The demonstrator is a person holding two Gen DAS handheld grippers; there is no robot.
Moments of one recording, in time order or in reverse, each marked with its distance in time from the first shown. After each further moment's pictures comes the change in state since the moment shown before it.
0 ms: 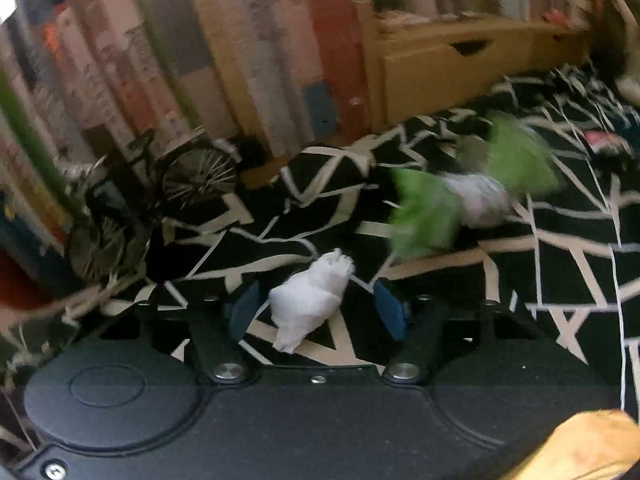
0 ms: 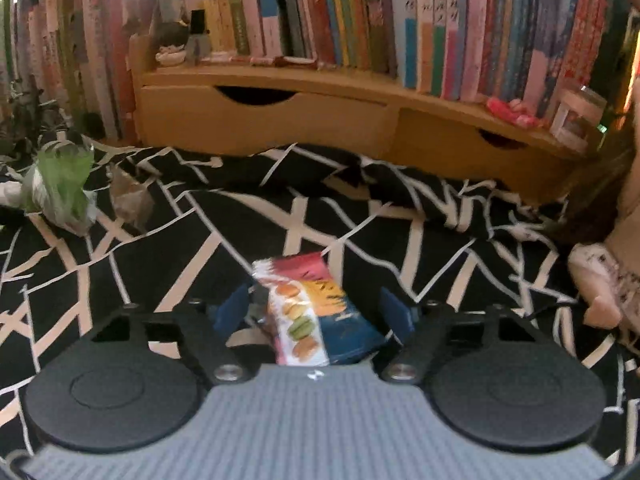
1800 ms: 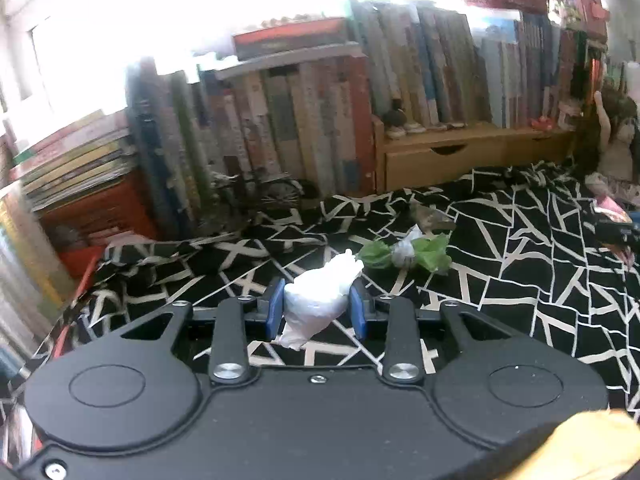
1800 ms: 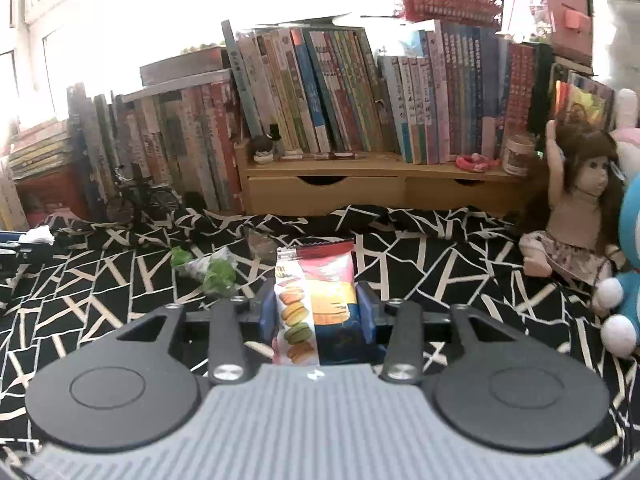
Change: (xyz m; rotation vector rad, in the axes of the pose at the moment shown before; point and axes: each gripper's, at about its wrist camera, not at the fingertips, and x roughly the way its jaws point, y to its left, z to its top) left arm -0.239 -0.044 -0.051 -0.218 -0.153 0.148; right arm -0.202 0.037 -0.018 0.125 -0.159 0.070
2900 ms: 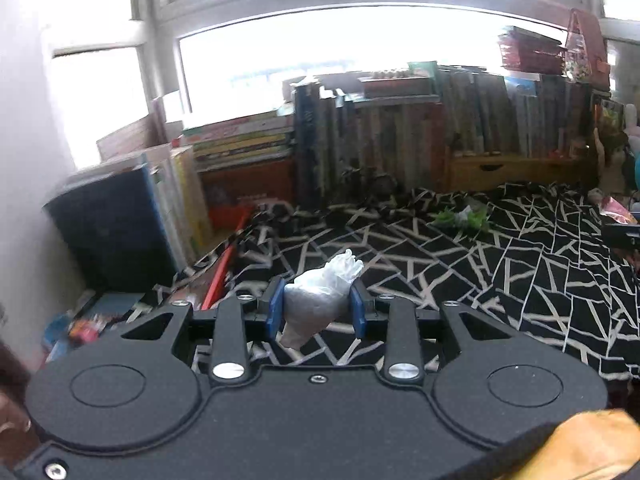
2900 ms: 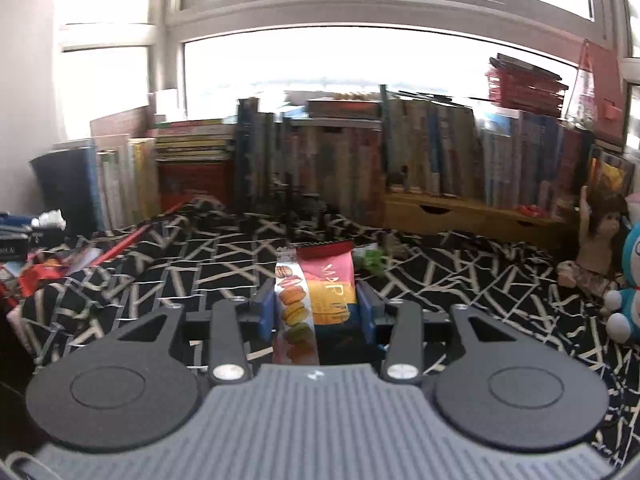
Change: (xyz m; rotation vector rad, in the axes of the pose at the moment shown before) left arm -0.260 0.109 -0.151 -0.113 -0.123 0.154; right arm -0.198 0.137 -0.059 -0.166 -0.118 0.168
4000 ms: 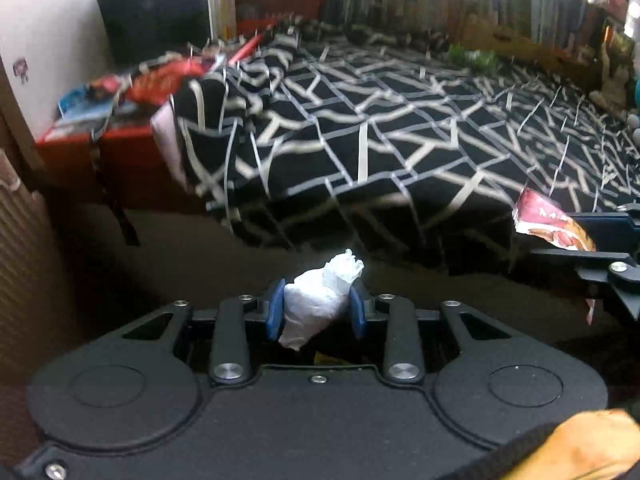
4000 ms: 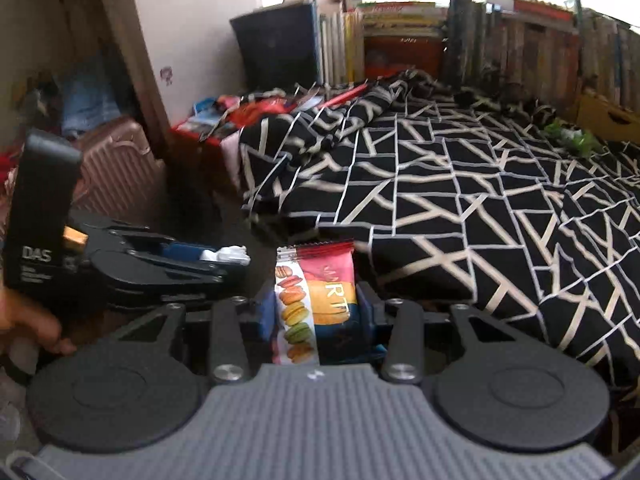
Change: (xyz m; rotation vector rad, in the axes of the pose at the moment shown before) left arm -0.058 0.027 -0.211 -0.119 0.361 -0.027; right arm -0.062 0.170 -0.129 -0.134 0.281 0.418
